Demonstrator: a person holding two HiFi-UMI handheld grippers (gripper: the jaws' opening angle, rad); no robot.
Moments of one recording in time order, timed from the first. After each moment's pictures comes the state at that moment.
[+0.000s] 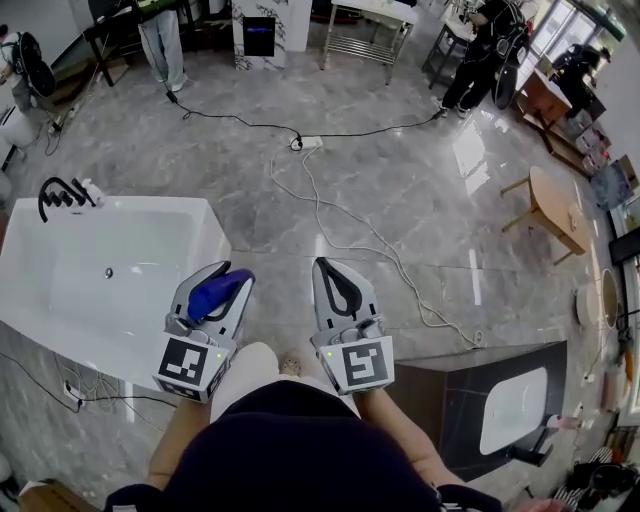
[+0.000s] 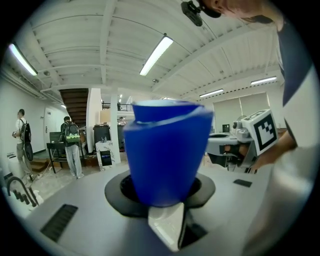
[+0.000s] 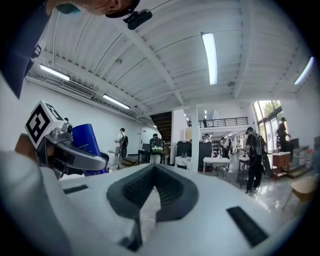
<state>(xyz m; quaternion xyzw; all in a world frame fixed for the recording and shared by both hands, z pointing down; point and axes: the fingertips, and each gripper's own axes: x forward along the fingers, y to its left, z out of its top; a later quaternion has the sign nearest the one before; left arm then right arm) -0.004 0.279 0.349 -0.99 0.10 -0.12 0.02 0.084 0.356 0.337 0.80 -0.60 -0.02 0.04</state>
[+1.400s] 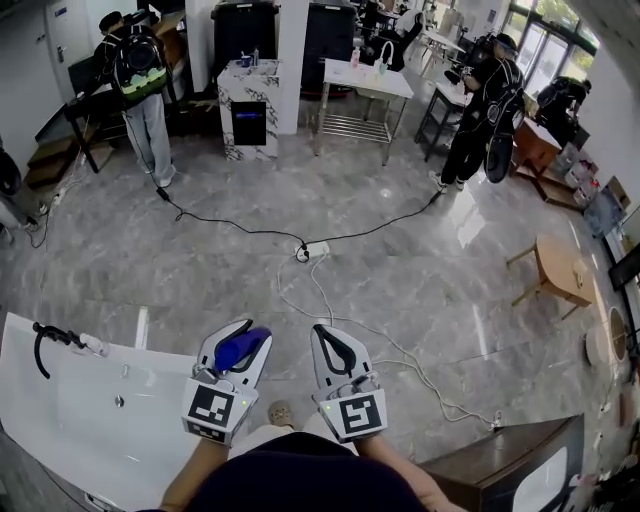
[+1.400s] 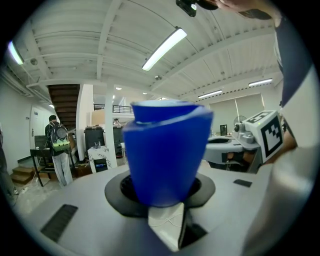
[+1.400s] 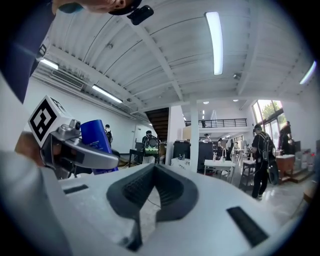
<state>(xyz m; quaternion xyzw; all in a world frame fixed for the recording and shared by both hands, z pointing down) 0.210 -0.053 0.337 -0.99 0.04 -0.11 0.04 0.267 0.015 0.333 0.81 -0.58 -0.02 0.05</state>
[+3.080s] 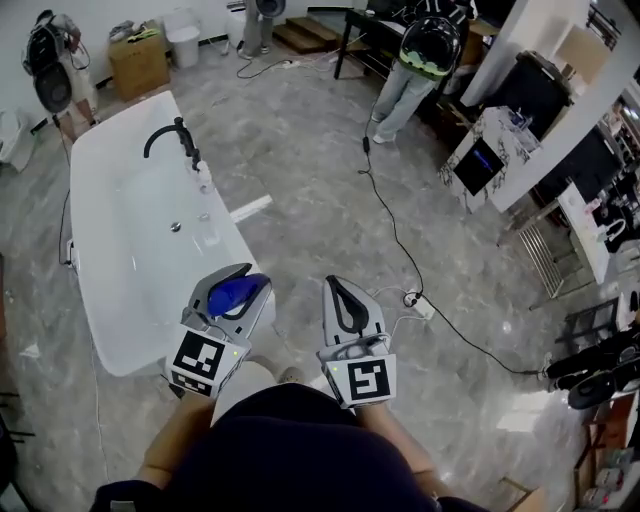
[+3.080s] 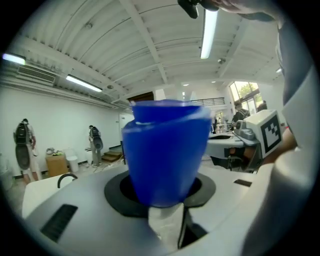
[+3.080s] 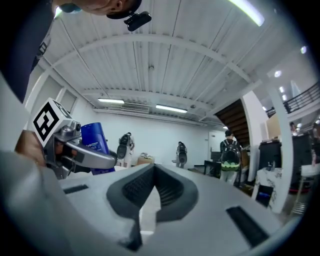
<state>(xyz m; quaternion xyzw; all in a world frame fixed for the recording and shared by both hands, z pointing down) 0.108 -0.113 0.342 -0.86 0.50 -0.10 0.00 0.211 -0.117 0.330 0.45 -0.89 -0.07 0.03</state>
